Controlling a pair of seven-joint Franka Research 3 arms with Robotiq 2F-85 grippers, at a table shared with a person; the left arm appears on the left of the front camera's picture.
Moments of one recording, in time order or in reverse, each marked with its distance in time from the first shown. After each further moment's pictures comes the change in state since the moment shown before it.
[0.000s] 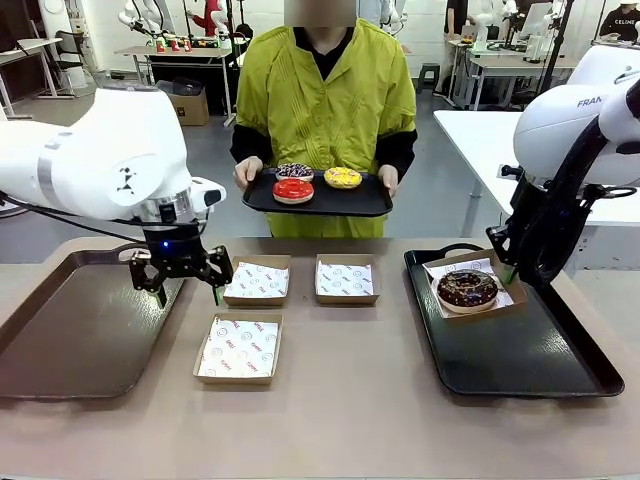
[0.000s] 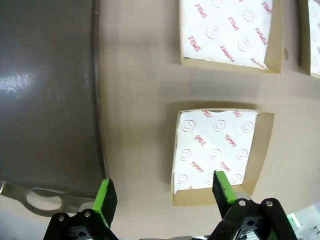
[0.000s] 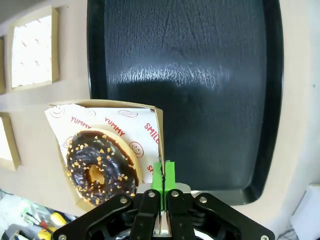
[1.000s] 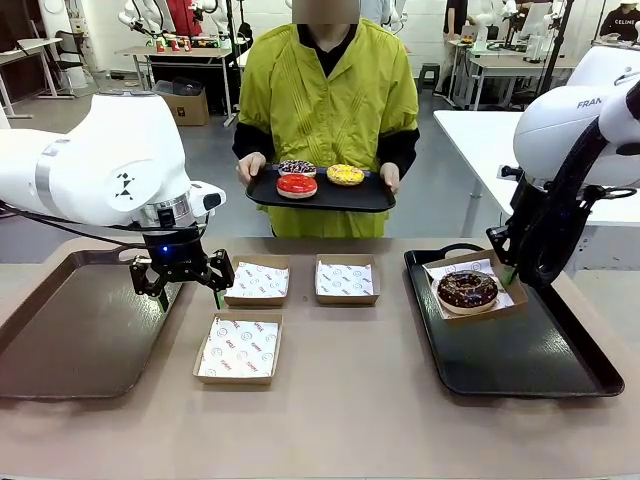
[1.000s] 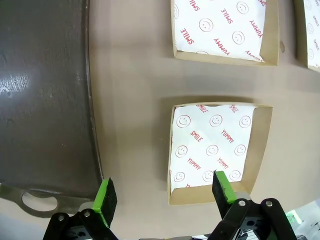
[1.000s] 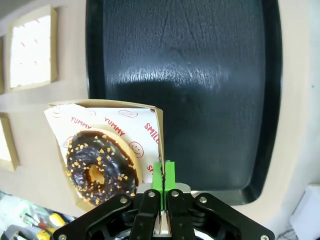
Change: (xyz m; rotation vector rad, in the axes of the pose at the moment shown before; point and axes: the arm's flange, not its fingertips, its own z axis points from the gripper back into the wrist) left arm -0.007 -0.002 -0.003 -0.015 0.001 -0.023; right arm -0.004 -0.002 -0.003 -0.008 -0.005 -0.001
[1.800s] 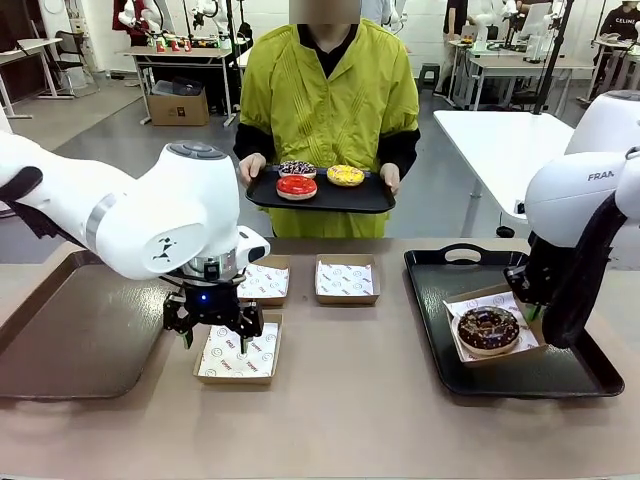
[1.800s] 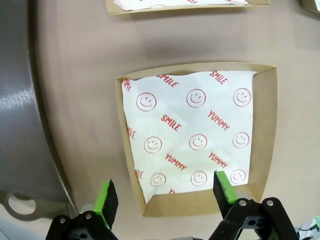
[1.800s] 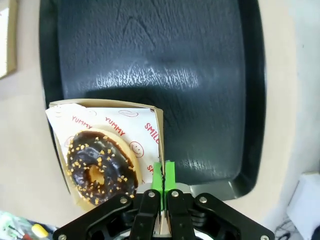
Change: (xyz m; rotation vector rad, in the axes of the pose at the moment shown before) left arm -0.041 -0.053 -0.057 0.114 -0.013 -0.090; right arm -0.043 -0.018 -0.040 -0.097 -0.010 -0.045
